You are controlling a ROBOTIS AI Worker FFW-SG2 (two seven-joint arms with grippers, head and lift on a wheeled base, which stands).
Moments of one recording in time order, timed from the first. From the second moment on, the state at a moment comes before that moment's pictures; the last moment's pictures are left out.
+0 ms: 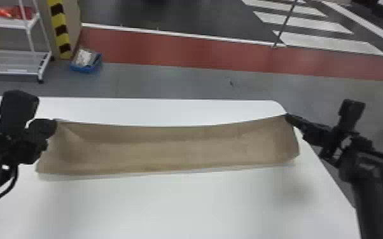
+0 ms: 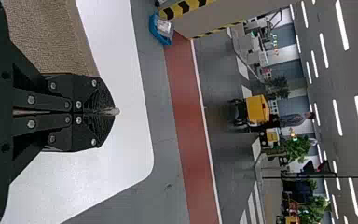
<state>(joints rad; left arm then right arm) -0.08 0.32 -0.19 -1.82 0.01 0.74 -0.05 -0.32 -0.36 -0.46 -1.17 -0.11 0.44 0.59</state>
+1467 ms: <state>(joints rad) 0.09 0.32 -0.09 -1.96 0.14 0.79 -0.04 -0.07 -0.37 -0.55 -1.33 -0.22 0.31 0.53</state>
